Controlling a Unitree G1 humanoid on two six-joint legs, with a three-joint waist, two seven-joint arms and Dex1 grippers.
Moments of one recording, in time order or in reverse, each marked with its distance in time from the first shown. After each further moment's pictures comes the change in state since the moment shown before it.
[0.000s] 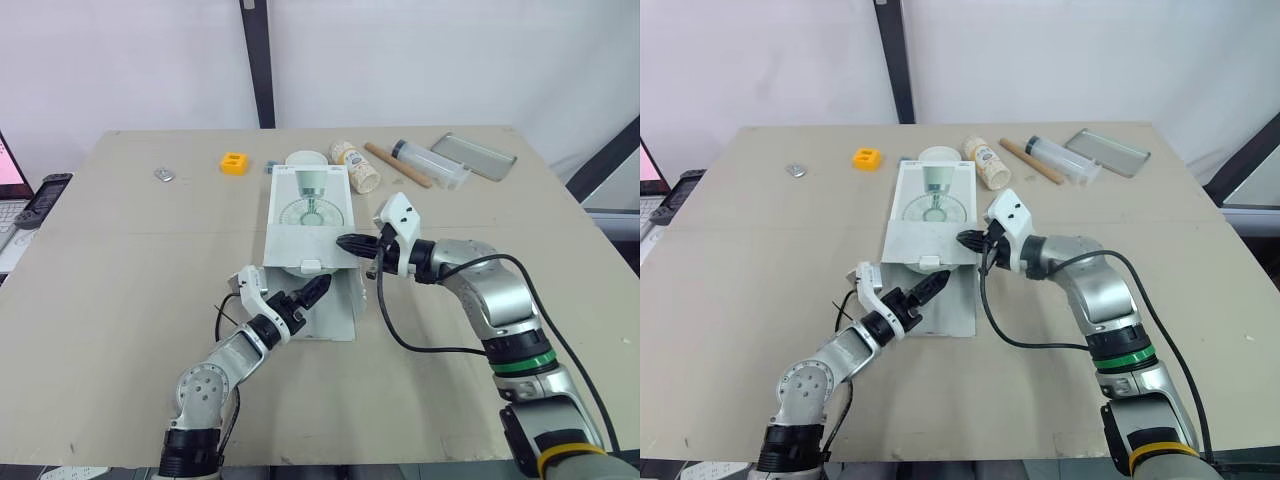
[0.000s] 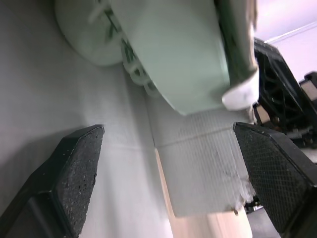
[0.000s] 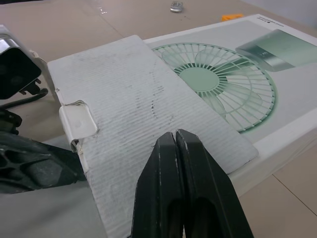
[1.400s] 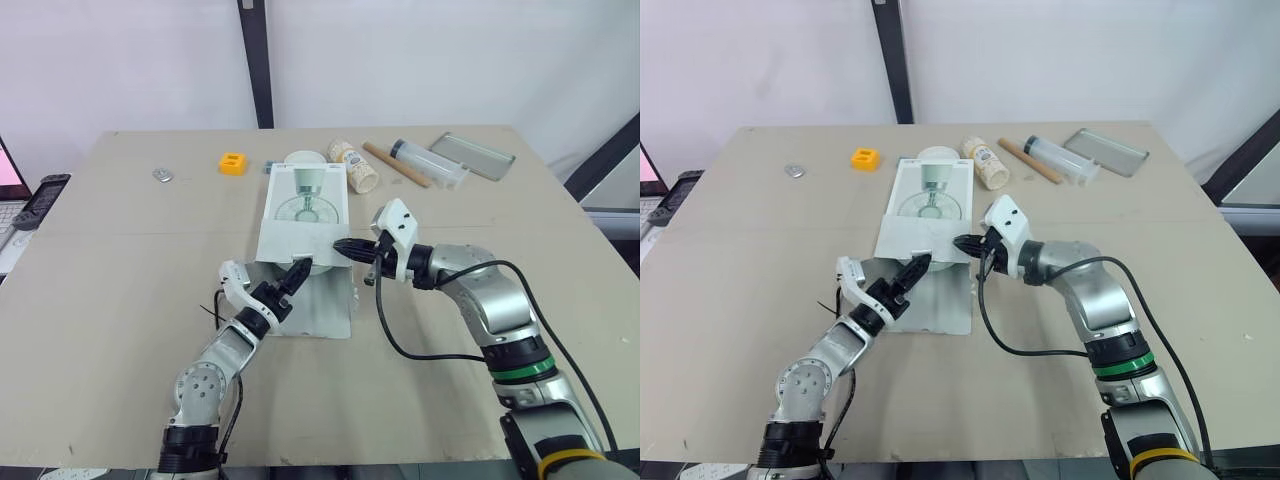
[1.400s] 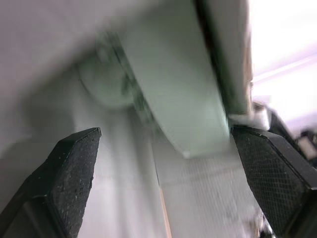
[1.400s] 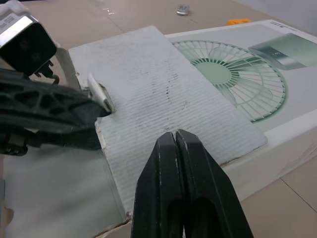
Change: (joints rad) left arm -0.002 -0.001 0.038 0.035 -0.028 -0.140 -0.032; right arm 0.031 0.004 0.011 -0.032 -0.011 -0.022 0.000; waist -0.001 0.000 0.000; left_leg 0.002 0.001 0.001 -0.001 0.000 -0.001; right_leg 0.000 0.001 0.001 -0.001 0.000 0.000
